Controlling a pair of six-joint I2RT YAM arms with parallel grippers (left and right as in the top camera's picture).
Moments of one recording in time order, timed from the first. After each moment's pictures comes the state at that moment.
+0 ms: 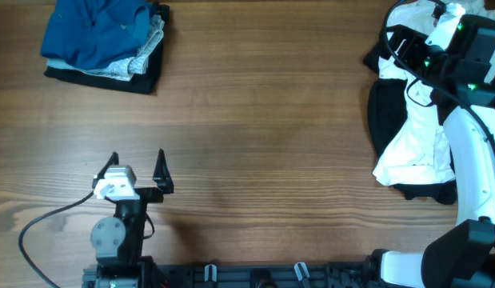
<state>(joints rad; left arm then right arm) 0.04 0.01 0.01 -0.07 0.05 -0.16 -0.20 1.54 1.30 -0.36 -0.30 0.24</state>
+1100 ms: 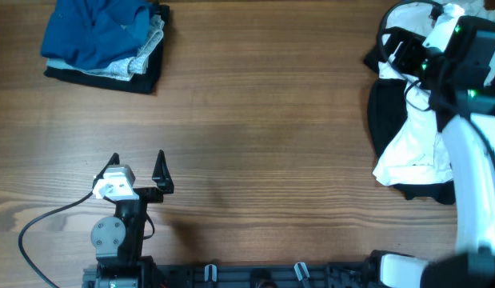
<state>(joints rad) 0.04 0.01 0.01 -0.07 0.05 -0.19 -0.15 1.44 1.29 -0.43 -0.24 0.22</state>
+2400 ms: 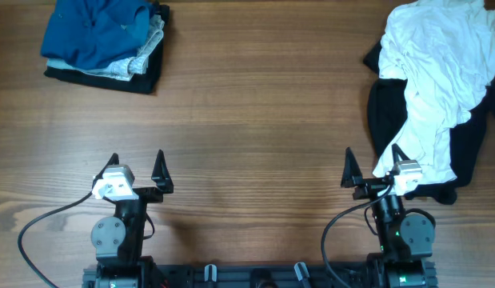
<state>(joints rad) 0.04 0.01 0.01 -0.07 0.04 -0.19 0.04 0.02 0.01 0.00 -0.05 0.10</state>
